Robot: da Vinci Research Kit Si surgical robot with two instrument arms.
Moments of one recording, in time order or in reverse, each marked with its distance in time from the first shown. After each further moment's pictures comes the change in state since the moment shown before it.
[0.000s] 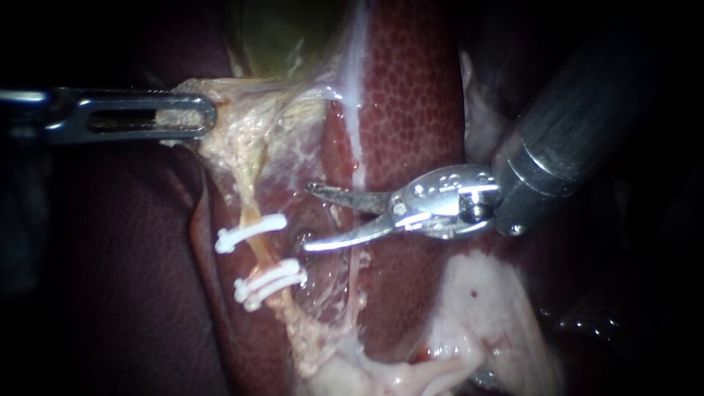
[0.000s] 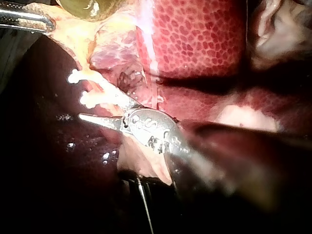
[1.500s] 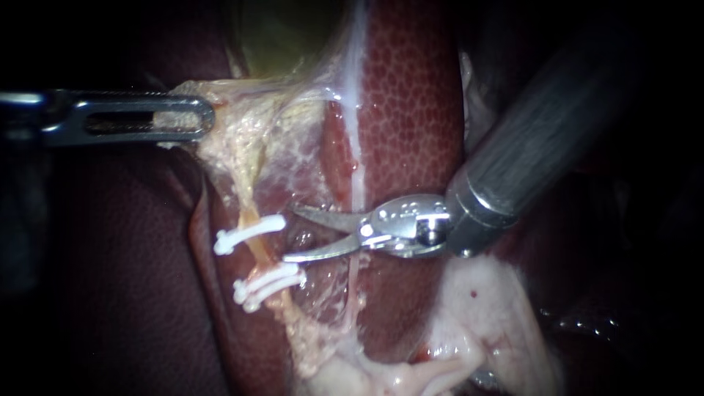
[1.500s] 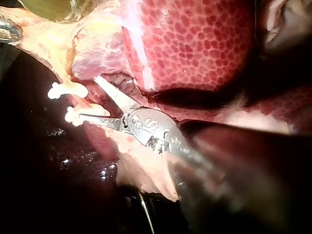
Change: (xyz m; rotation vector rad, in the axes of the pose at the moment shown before) right arm -0.010 0.001 0.006 0.056 -0.060 0.026; left arm 0.000 0.000 0.000 -0.001 0.000 0.000
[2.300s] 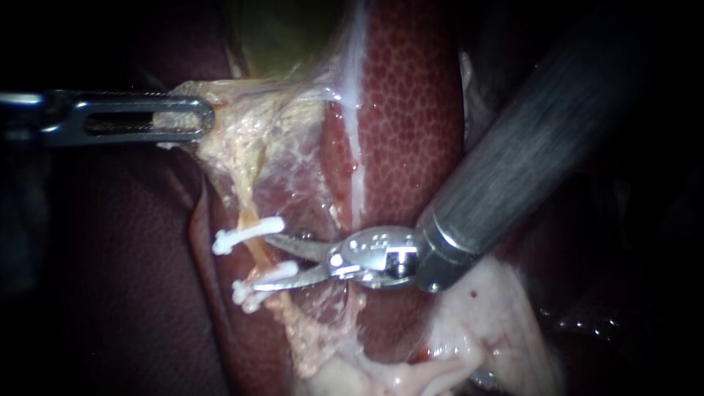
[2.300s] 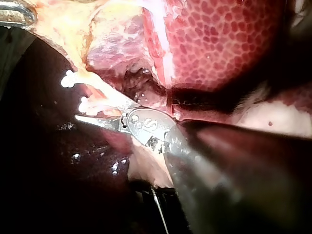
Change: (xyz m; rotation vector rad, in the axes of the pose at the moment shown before) right arm -0.001 -0.003 0.003 0.156 -0.077 0.001; left arm 0.000 0.000 0.000 -0.001 0.000 -0.001
